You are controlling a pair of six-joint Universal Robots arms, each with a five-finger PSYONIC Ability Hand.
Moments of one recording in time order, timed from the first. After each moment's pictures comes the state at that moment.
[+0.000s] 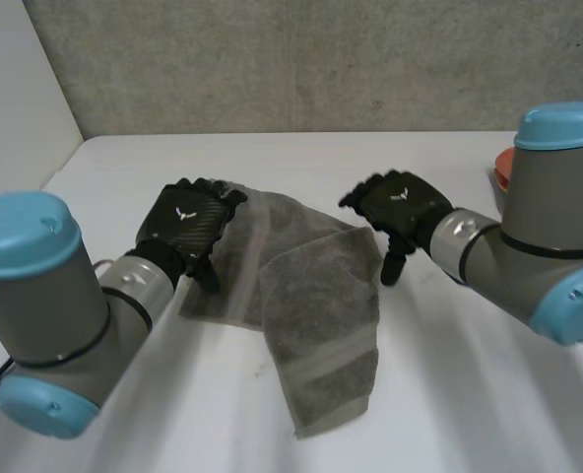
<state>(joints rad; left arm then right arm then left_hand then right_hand) 4.21 -1.89 -1.65 3.37 -1.52 3.46 2.00 -1.04 1.21 0.19 1.29 2.67 0.20 0.21 0.21 0.20 0.05 0.23 0.21 0.21 0.21 0.05</state>
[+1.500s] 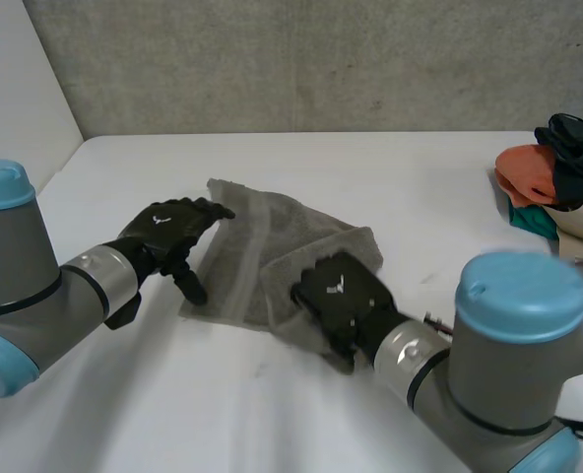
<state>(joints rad) 4.41 -1.94 -1.58 3.17 -1.26 3.31 2.23 -1.20 1.68 -0.20 1.34 2.66 0.20 0.21 0.21 0.20 0.05 1.14 1.18 1.19 1.19 0.99</state>
